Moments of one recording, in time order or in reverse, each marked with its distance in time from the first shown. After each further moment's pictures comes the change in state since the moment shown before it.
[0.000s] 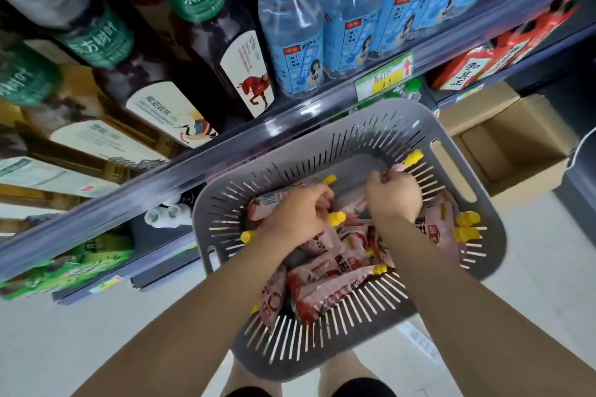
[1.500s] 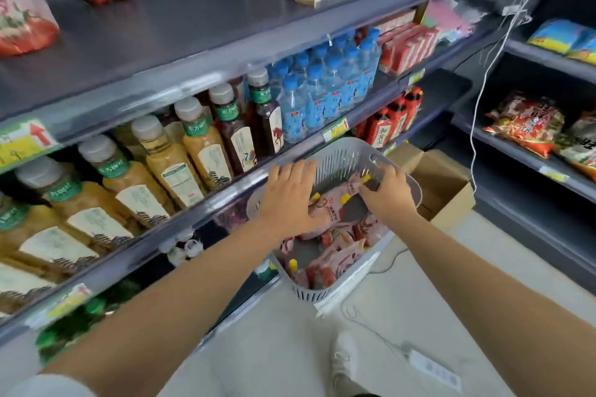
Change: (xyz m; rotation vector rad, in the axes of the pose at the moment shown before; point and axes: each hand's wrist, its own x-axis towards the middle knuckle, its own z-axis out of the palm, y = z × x) left_hand -0.161 0.046 -0.096 0.948 0.426 0.557; right_hand -0.178 -0.014 -0.119 0.009 0.060 -0.207
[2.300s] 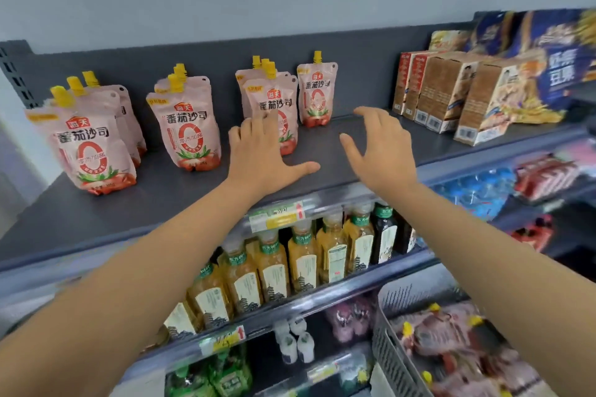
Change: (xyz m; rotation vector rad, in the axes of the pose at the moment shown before) left_hand -0.115 -0.255 -0.235 0.121 0.502 -0.575; right_hand -0.083 -0.350 -0.016 0.001 0.529 -0.980
